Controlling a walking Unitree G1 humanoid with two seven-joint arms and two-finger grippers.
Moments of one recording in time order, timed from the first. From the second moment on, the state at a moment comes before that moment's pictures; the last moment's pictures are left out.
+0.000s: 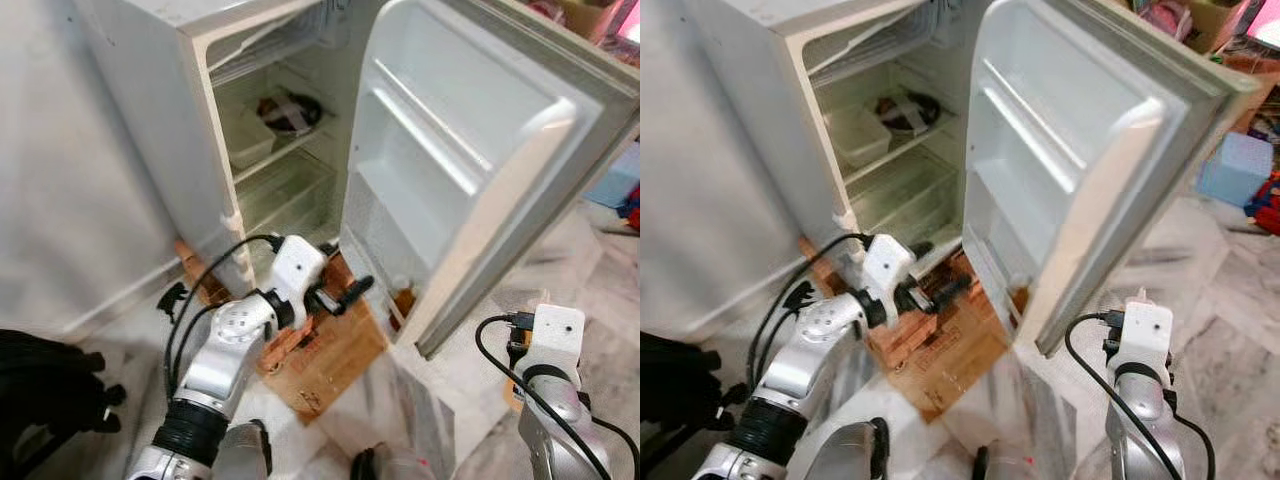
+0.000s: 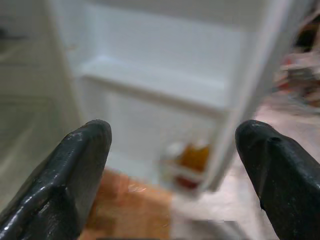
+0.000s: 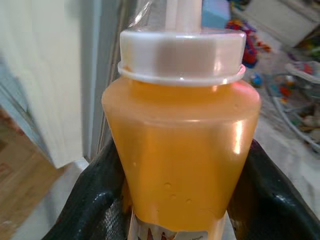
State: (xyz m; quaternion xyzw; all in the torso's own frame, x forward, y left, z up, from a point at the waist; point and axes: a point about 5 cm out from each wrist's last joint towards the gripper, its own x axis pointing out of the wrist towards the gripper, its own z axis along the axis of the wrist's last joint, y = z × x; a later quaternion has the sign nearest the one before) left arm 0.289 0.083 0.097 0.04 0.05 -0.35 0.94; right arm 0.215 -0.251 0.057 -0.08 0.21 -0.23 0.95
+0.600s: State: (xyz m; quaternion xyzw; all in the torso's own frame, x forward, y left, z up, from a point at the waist) left arm 0.260 0.175 0.088 0.07 0.05 -0.12 0.99; right arm 0.295 -0.203 0.110 -0.01 0.06 -0.09 0.99
